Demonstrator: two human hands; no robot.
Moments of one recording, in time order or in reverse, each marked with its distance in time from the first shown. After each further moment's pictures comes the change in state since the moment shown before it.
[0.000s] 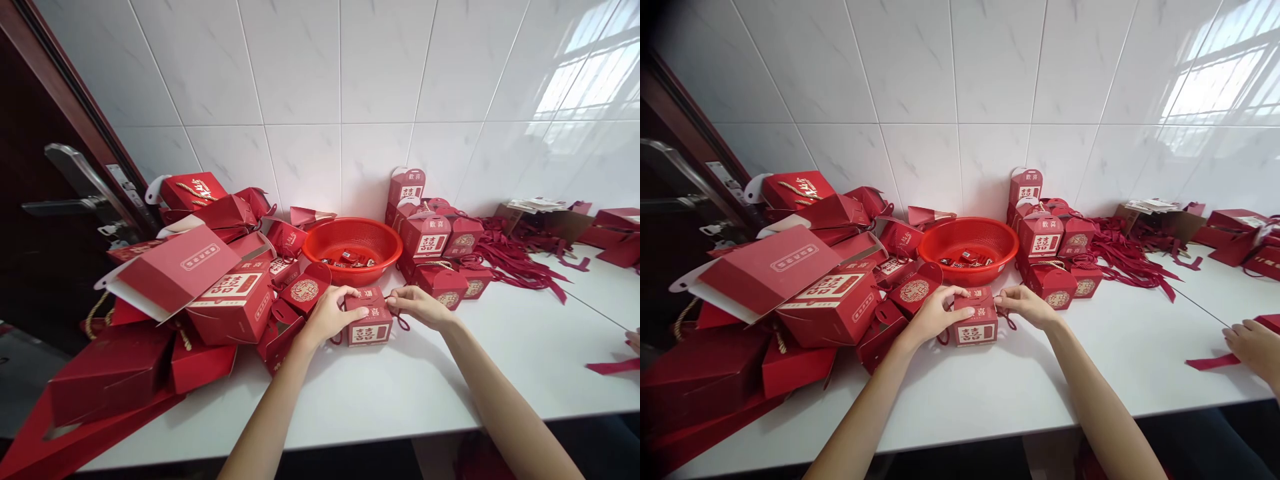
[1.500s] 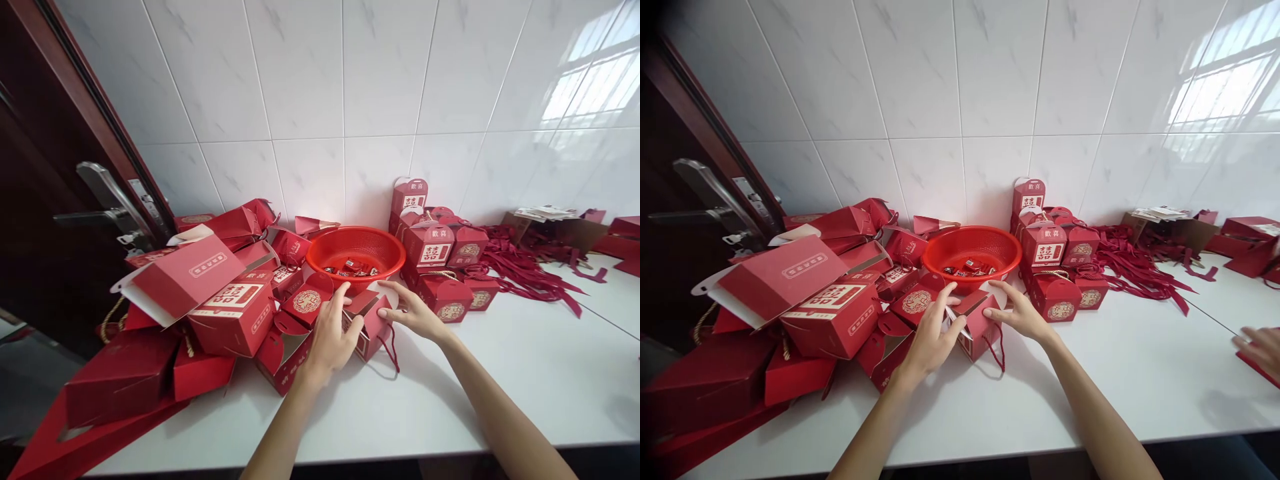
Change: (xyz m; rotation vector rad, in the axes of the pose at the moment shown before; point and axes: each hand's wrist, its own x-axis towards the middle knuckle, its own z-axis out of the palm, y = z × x) left_hand -0.031 0.023 0.011 0.159 0.241 0.091; right_hand 0.009 0.003 0.010 -0.287 0.169 -0.198
